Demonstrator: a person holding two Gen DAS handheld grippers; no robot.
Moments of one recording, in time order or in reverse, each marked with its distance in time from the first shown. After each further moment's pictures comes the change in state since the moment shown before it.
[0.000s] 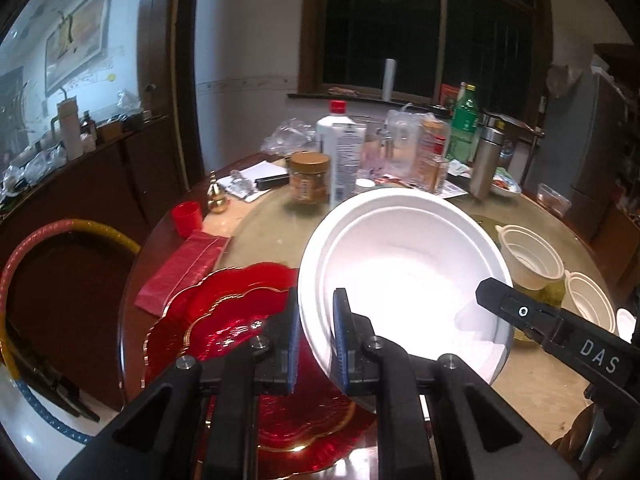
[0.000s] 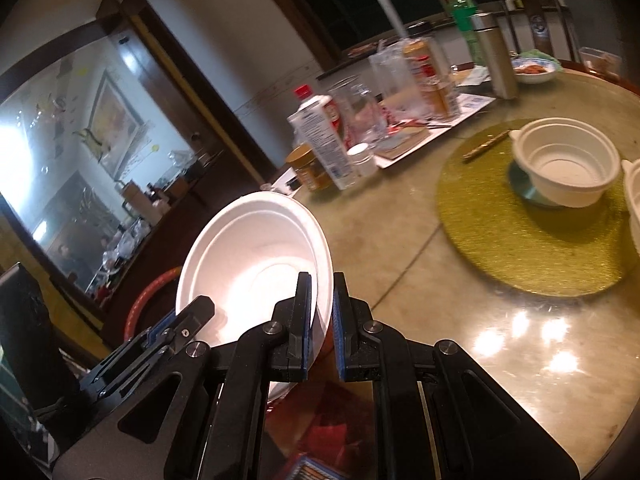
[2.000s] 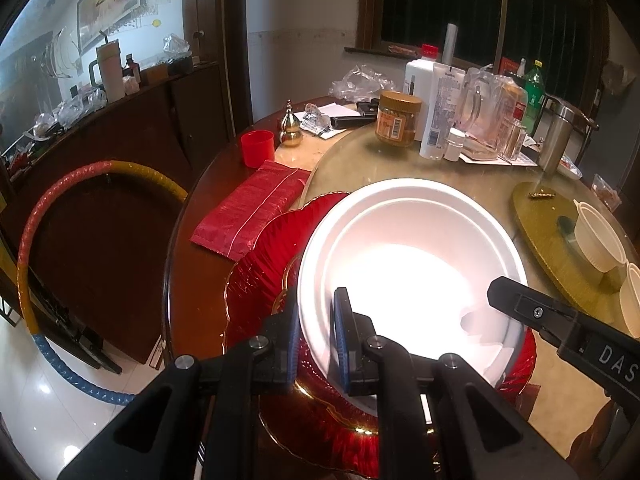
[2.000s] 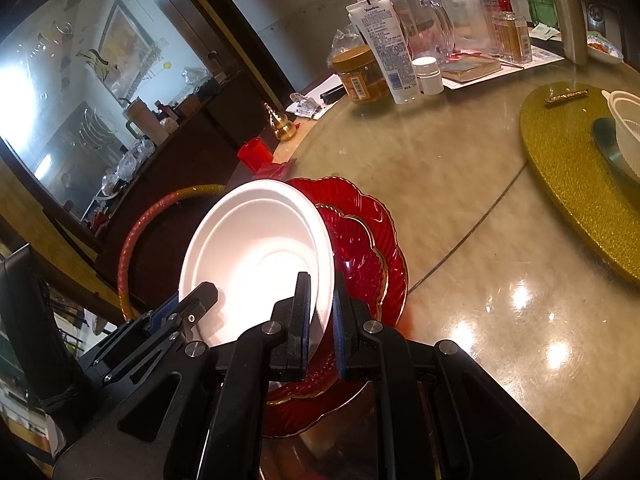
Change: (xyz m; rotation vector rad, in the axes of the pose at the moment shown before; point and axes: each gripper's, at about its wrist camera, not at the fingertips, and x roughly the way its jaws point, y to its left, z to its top) left arm 0.032 0.075 -0.035 -0.085 0.158 0.137; right arm 0.090 0.049 -0.034 -0.106 0.264 0.019
